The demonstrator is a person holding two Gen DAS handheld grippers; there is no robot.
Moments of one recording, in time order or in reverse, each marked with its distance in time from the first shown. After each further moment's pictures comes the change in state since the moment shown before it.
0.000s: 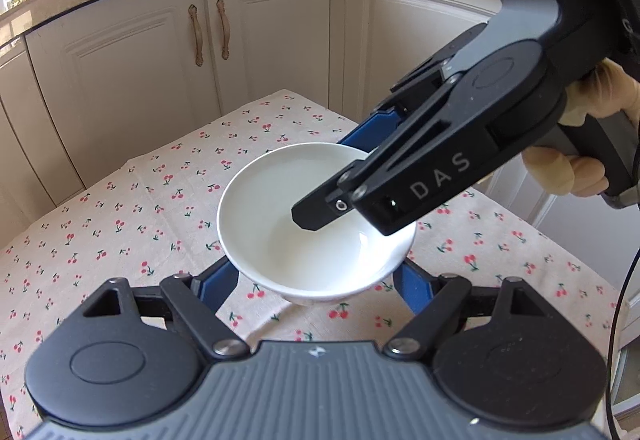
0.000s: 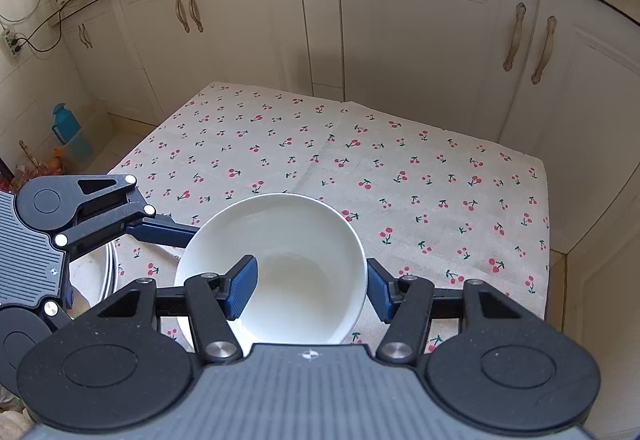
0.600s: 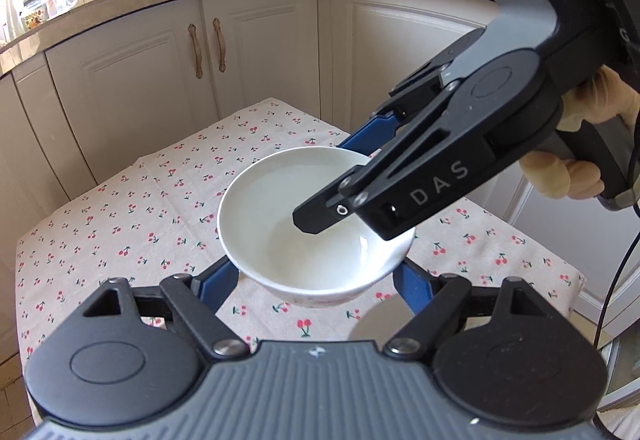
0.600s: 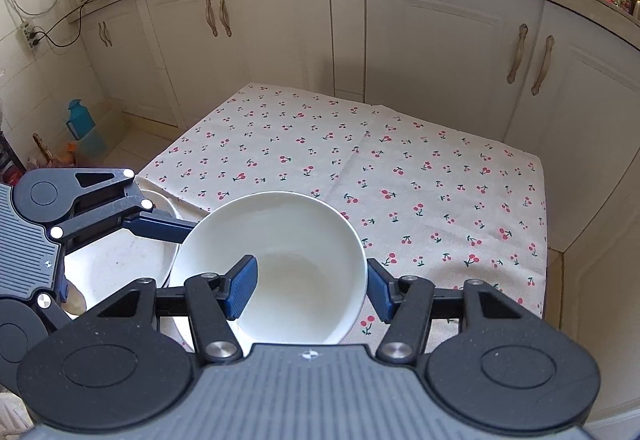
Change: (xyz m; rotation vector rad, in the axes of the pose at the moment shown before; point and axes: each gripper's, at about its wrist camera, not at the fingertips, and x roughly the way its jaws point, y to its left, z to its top) left arm -0.067 -0.042 -0.027 0.011 -0.027 0.028; right arm -0.060 0.050 -0.032 -0.027 -0.033 0.001
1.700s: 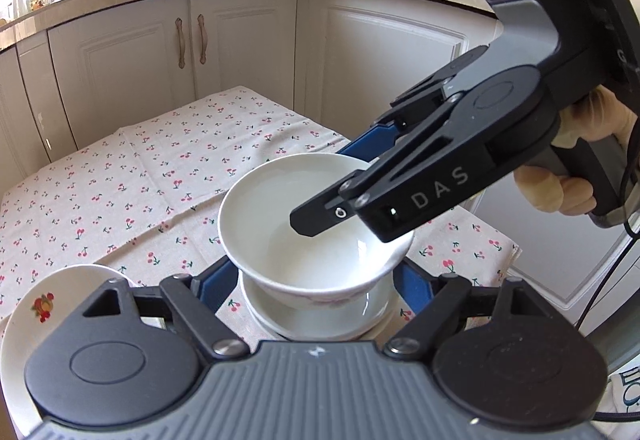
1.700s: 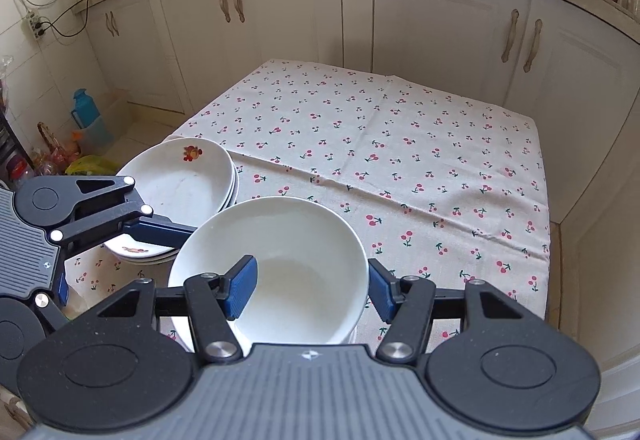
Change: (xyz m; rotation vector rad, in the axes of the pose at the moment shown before) left arm -0.044 -0.041 -0.053 -0.057 -0.033 -0.069; right arm -0.042 0.051 -0.067 0.021 0.012 -0.020
